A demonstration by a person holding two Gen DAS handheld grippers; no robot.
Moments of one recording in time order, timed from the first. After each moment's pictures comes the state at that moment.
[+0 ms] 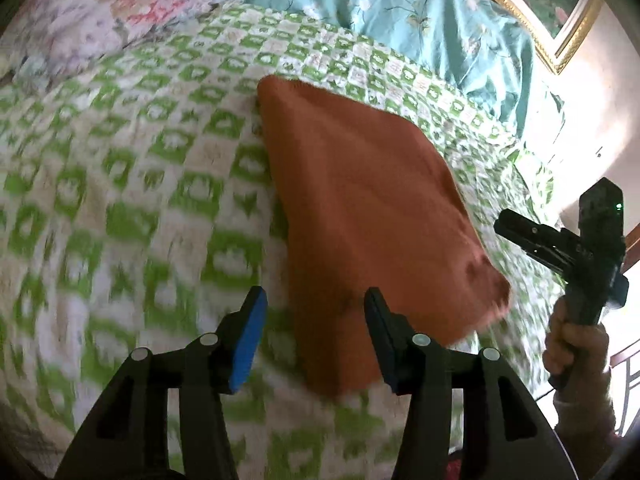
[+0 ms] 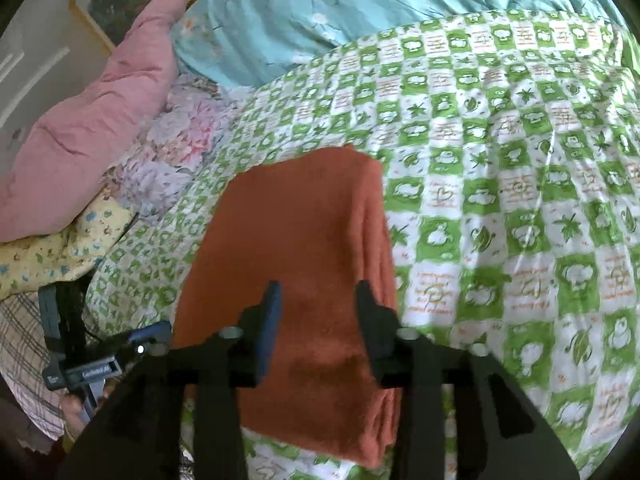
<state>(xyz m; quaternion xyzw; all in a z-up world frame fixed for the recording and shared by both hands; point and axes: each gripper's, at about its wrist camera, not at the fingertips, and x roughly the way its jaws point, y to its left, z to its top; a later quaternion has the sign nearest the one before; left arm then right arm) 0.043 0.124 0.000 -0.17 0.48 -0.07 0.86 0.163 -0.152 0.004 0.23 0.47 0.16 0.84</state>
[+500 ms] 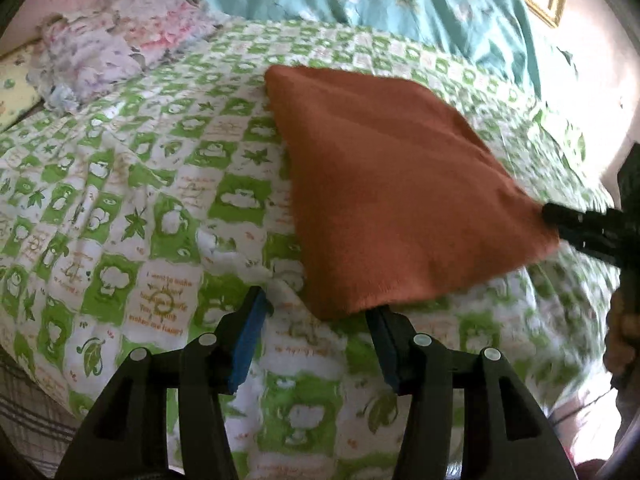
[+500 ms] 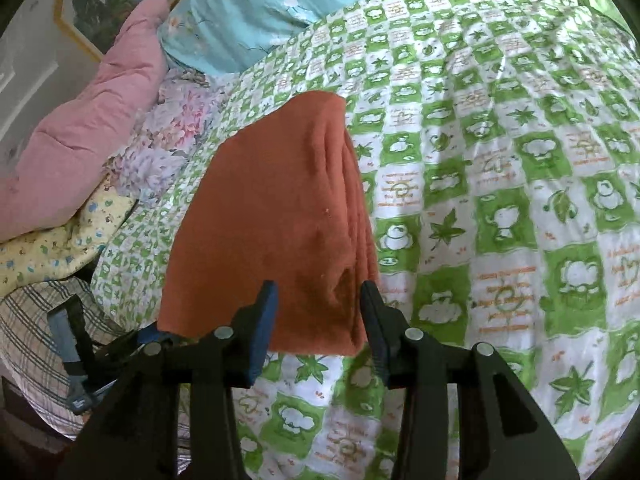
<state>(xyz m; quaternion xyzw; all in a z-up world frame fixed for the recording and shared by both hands) 0.000 0.083 -0.027 -0.07 0.45 0.00 0.89 0.099 -0.165 -0.025 0.27 0.49 0.14 0.82</state>
